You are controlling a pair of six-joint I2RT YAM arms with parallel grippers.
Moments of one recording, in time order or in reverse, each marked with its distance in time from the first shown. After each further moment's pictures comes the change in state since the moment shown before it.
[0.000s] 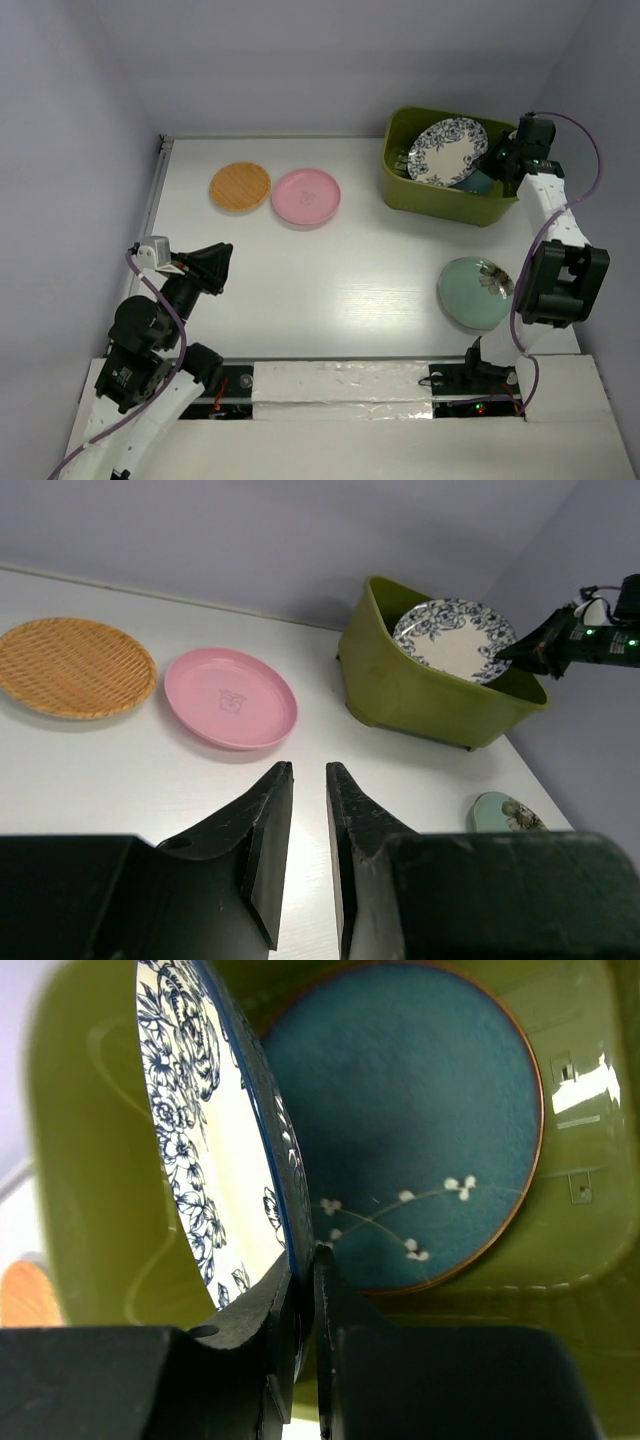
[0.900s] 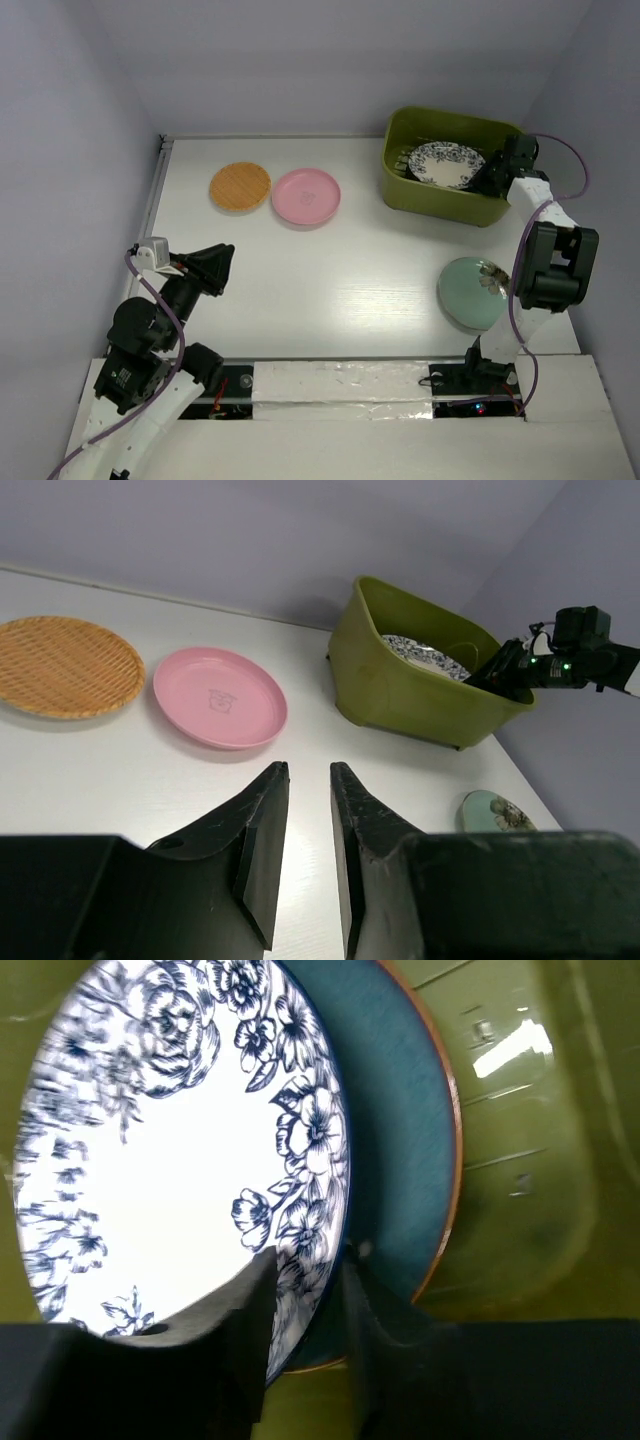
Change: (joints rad) left arm -0.008 -0.010 0.000 0.000 0.006 -0.011; right arm -0.007 0.127 -0.081 0.048 0.137 0.012
